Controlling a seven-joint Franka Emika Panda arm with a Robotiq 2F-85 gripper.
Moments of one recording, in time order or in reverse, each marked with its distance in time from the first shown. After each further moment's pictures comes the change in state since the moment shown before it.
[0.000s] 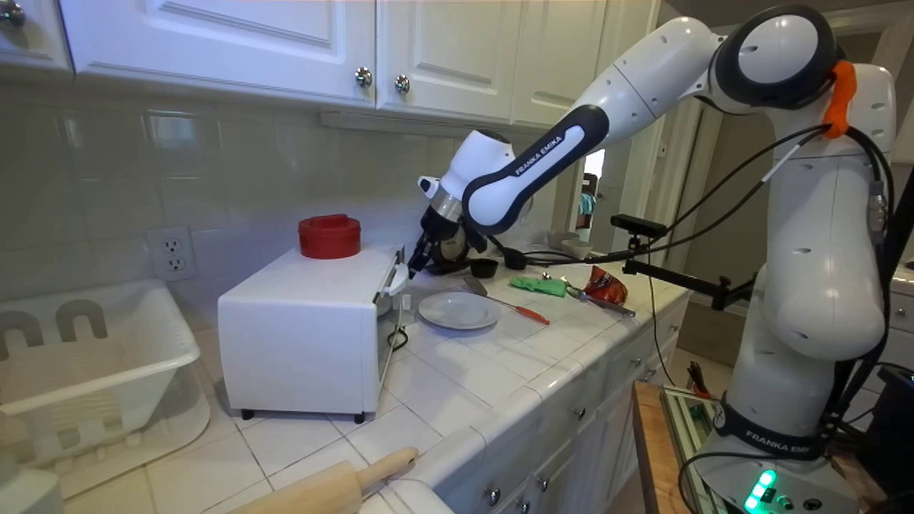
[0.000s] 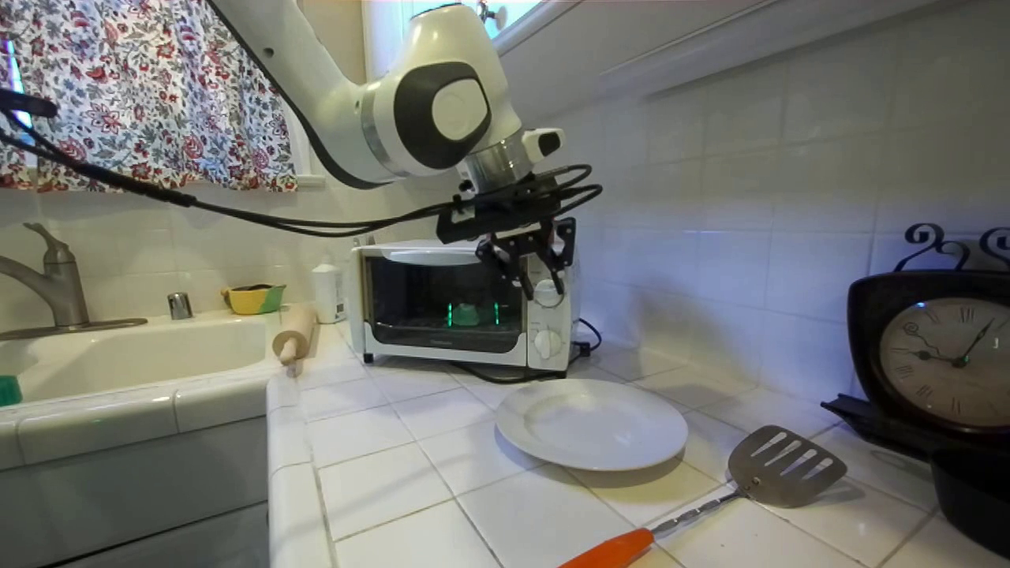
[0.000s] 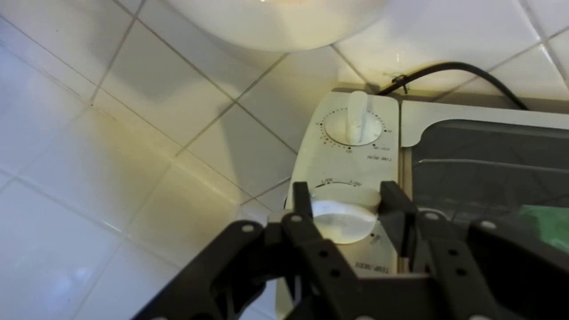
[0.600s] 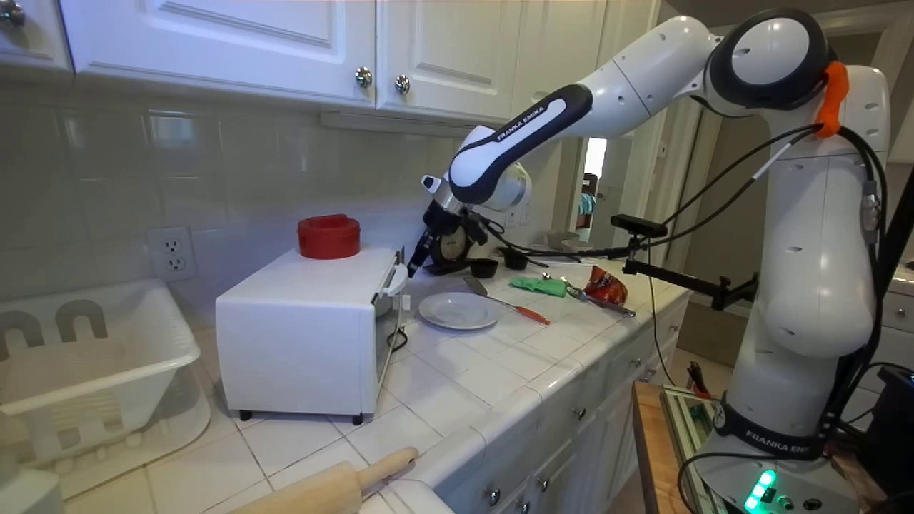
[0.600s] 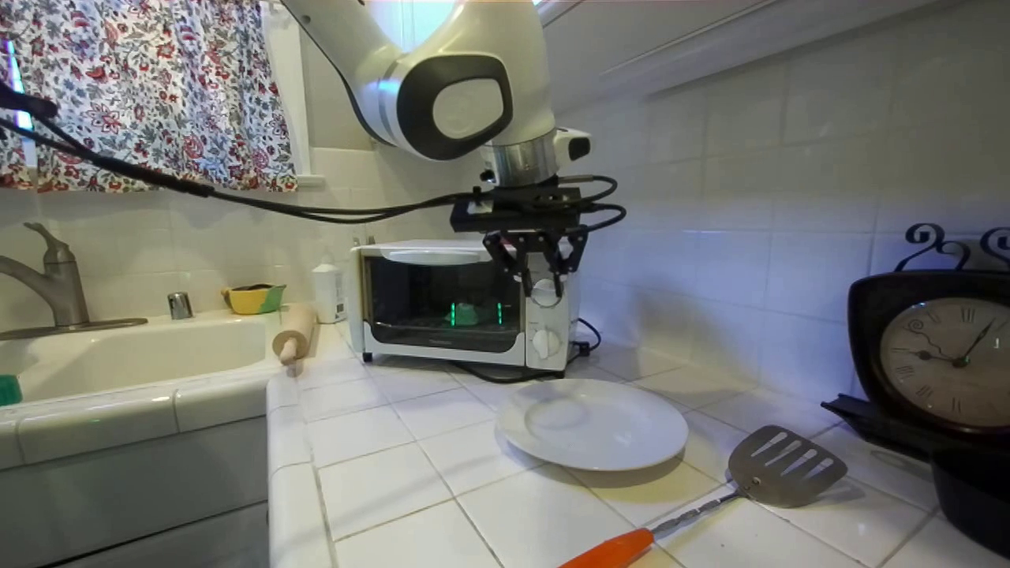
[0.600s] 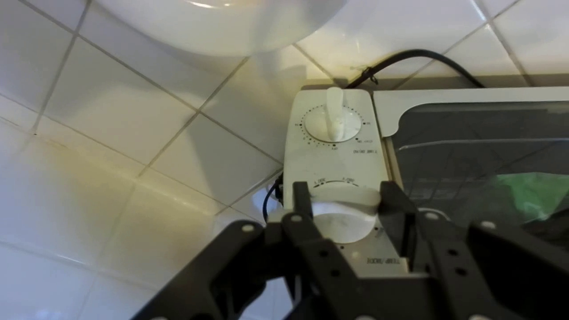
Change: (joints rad) arm -0.094 0.017 0.082 0.072 0.397 -0.148 -0.299
